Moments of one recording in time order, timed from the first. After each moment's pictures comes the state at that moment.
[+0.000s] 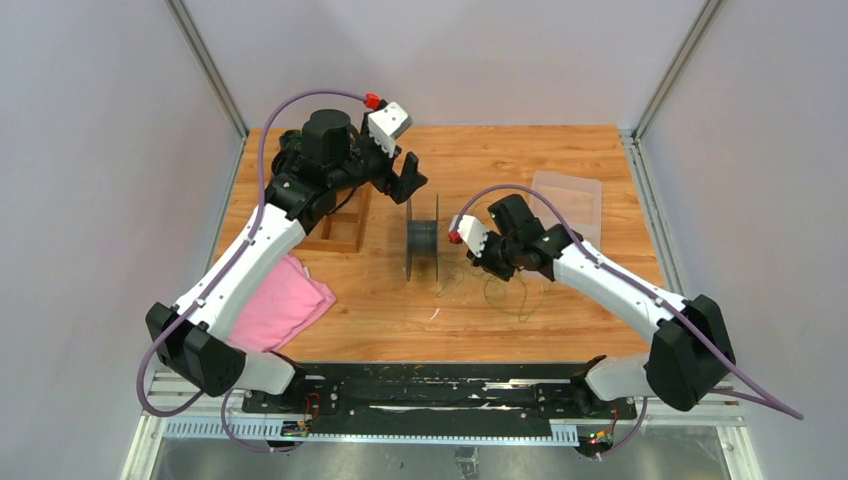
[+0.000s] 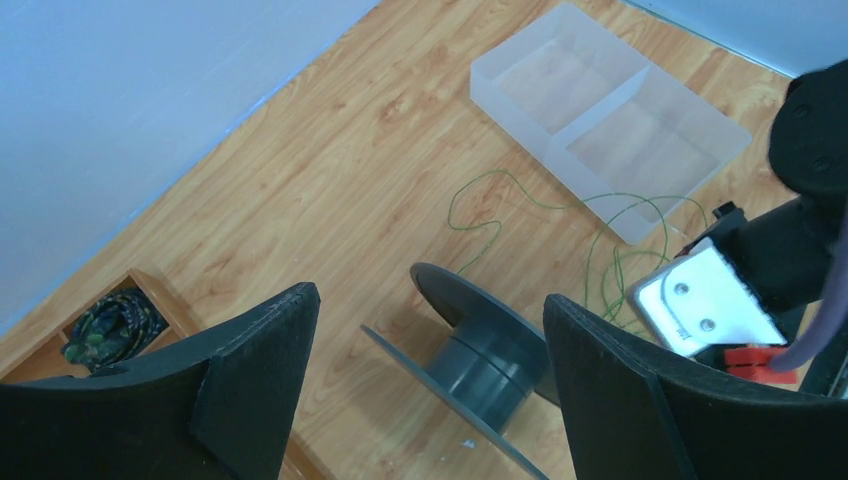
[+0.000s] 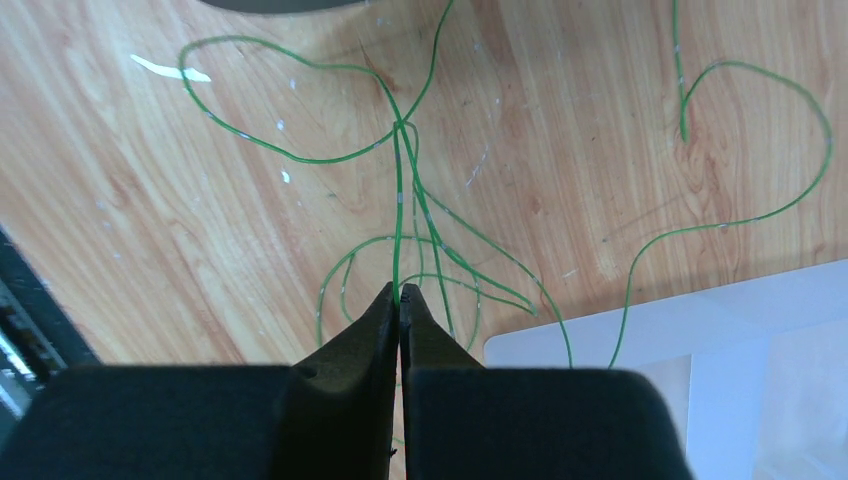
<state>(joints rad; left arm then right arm) -0.49 1.38 1.45 -0.37 0.37 0.17 0.63 1.35 0.96 -0.58 -0.19 -0.60</state>
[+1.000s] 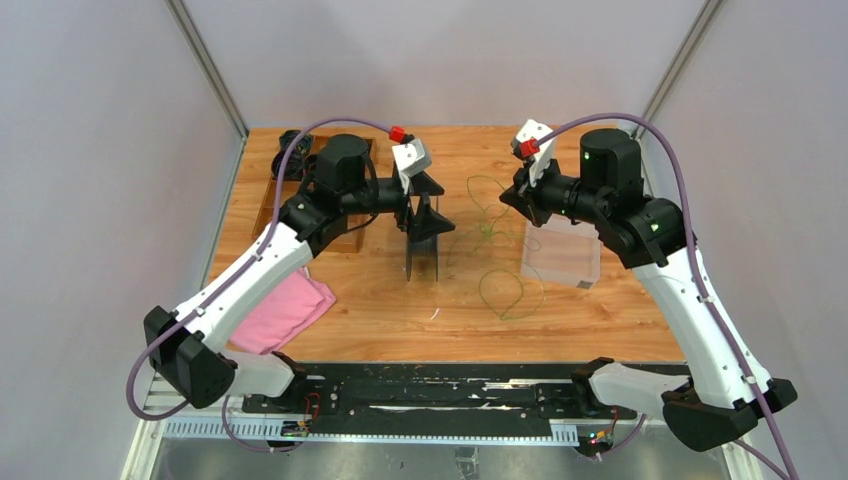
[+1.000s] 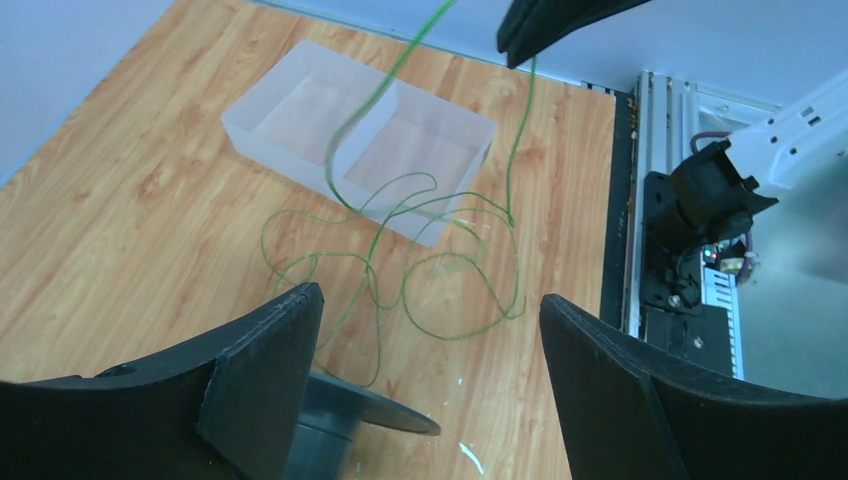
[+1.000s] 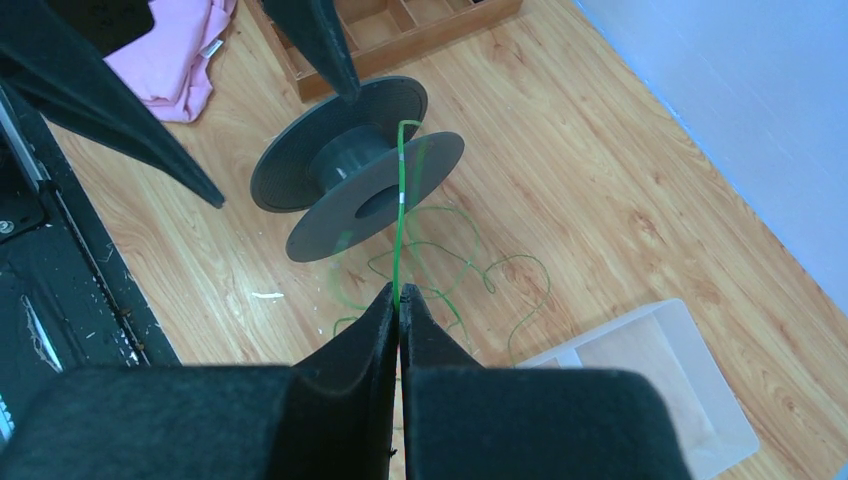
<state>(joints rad) -0.60 1.31 1.29 -0.24 0.71 0.10 0.49 1.14 1.53 -0.81 -0.39 -0.33</state>
